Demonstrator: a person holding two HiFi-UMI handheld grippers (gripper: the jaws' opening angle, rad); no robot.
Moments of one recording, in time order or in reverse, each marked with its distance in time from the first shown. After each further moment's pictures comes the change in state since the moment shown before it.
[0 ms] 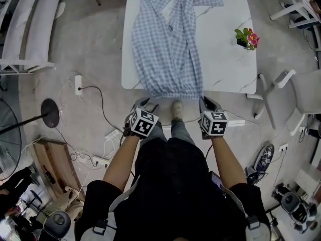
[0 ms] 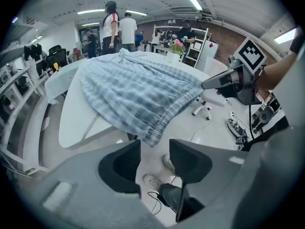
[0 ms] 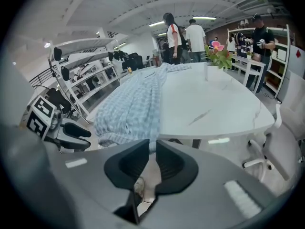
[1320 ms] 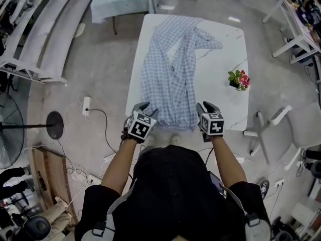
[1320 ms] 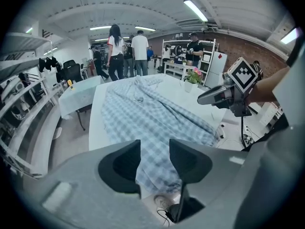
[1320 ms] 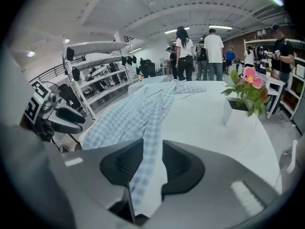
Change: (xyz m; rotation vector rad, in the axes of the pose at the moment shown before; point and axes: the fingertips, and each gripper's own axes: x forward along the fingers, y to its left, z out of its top) left arm -0.040 0.064 0.147 -0.044 -0.160 0.137; right arm 0.041 -0.031 0.148 -0.160 -0.077 0.102
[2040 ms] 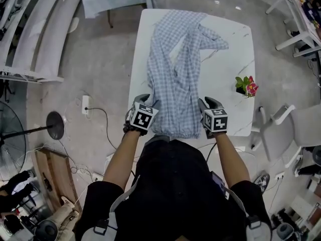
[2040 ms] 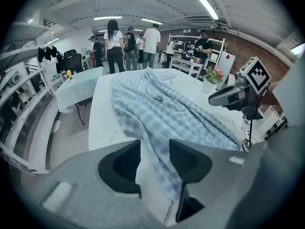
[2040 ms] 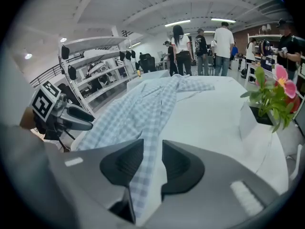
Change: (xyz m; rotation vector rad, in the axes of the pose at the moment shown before) left arm 0.064 0.071 0.027 -0.065 0.069 -0.007; right arm 0.059 -0.009 0.035 0.011 0.070 0.020
